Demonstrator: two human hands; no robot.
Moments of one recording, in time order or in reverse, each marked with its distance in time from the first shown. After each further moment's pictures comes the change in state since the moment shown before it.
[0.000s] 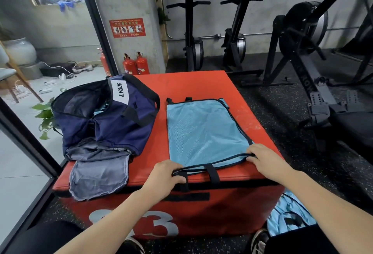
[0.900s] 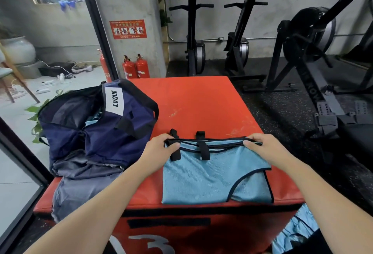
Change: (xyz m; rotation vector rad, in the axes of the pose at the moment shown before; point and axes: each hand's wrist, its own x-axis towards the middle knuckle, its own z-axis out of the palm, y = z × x) left_hand 0.102 0.004 -0.052 -0.141 0.214 -0.096; right_hand 0.072 -0.016 -0.052 0.394 0.060 0.208
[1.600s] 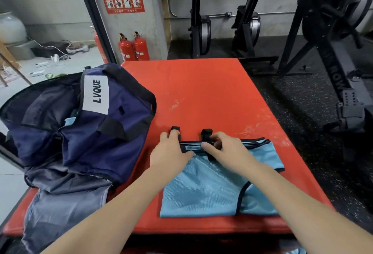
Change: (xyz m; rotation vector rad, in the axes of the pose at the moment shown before) left_hand 0.042 0.002 0.050 0.343 -0.031 -0.179; right_hand 0.064 -0.056 0.108 -0.127 -0.144 -0.022
